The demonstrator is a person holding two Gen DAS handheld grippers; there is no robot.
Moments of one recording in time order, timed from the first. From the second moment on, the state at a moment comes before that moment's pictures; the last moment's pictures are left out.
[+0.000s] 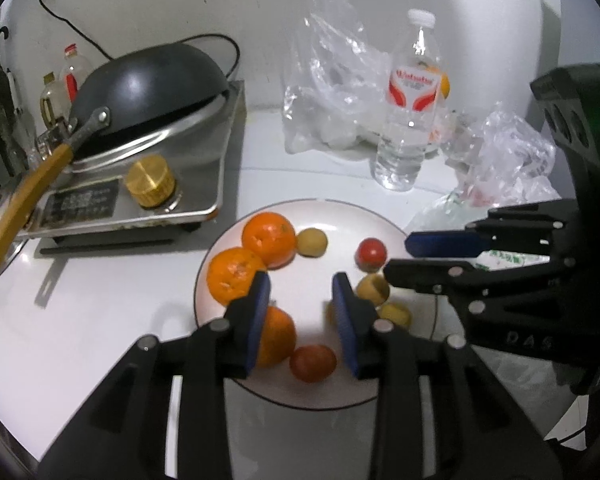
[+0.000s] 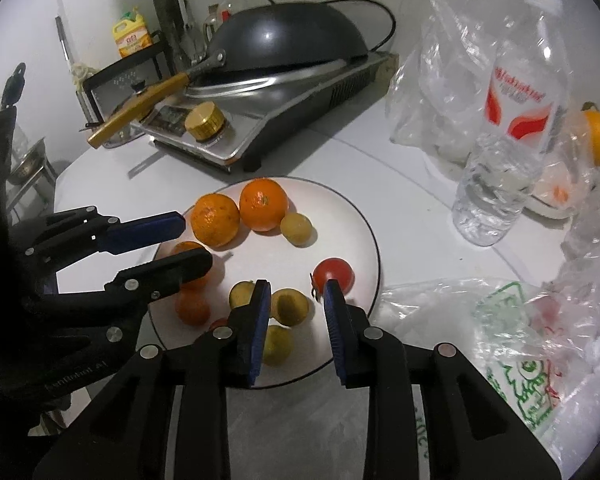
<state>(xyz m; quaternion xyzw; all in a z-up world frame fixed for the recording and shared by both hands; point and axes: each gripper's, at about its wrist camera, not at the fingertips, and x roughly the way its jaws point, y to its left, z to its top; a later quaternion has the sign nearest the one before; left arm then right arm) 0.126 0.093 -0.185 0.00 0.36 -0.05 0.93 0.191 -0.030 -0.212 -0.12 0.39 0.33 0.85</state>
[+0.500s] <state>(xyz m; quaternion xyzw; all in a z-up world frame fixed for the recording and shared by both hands) 0.077 0.087 -0.109 0.01 0.26 -0.04 0.96 0.130 -0.068 -0.144 -0.10 0.30 0.29 0.90</state>
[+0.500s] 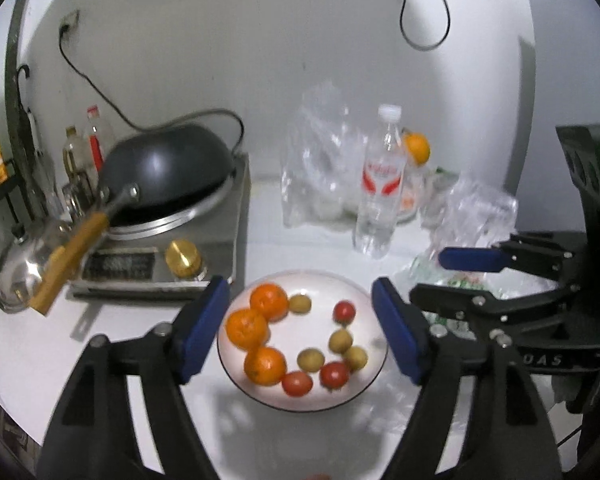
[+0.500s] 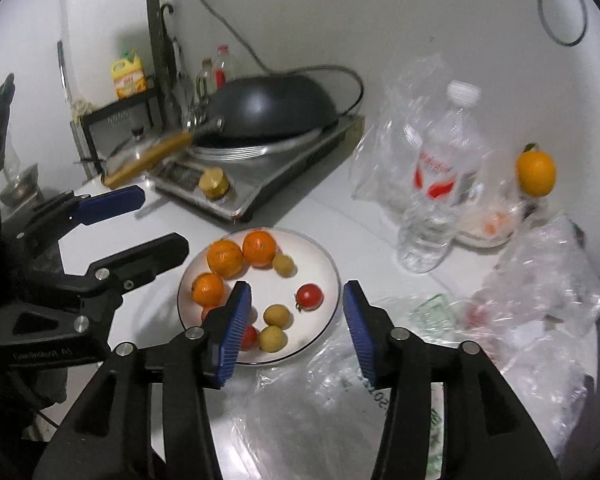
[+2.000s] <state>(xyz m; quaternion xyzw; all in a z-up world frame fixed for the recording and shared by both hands) -0.015 0.070 0.032 0.00 0.11 0.04 0.99 0.017 -0.139 0.007 -0.06 0.09 0.19 0.98</state>
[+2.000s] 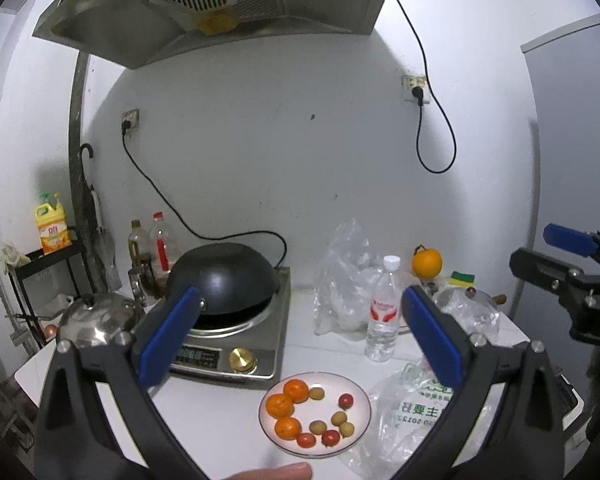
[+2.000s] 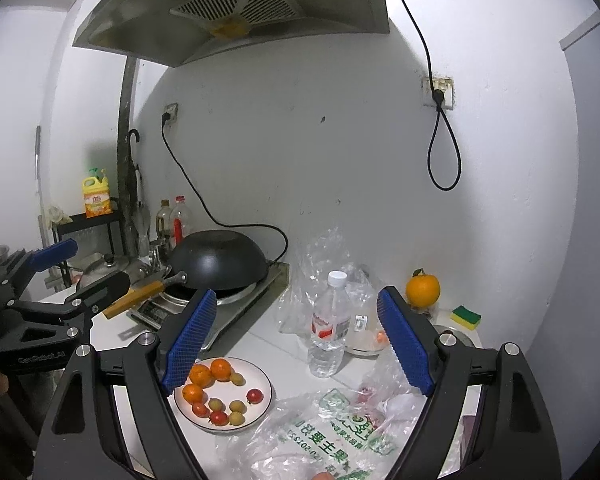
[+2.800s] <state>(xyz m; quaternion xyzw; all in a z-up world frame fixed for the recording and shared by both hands) -0.013 0.071 0.031 -0.01 0.12 0.04 0.99 0.015 -0.136 0.003 -0.06 0.09 0.20 0.97</state>
